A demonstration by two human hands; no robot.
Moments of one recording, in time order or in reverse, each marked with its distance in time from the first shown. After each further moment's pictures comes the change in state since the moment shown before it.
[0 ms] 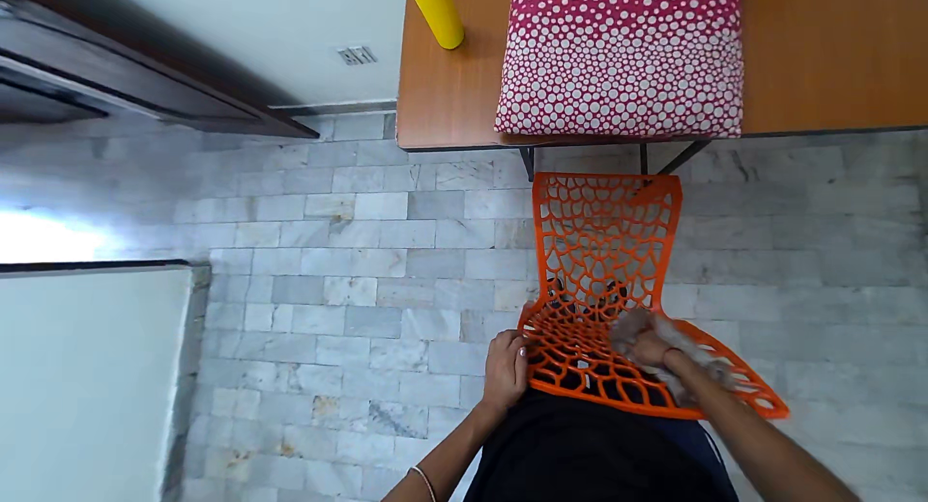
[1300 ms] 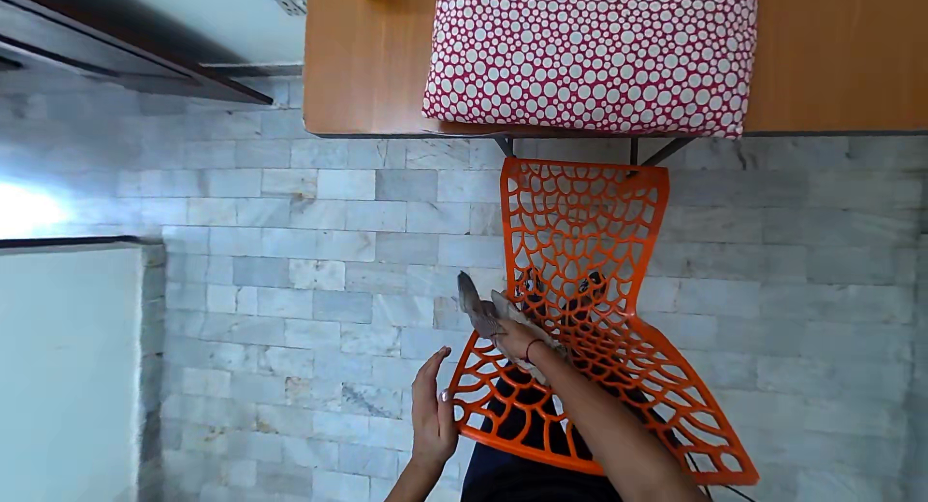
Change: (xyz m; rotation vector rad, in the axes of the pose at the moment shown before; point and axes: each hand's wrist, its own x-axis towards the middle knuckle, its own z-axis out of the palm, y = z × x) left_hand -0.016 0.005 0.012 -0.017 0.234 -0.195; right_hand 0.106 -0.115 0.026 0.252 -0.088 -0.454
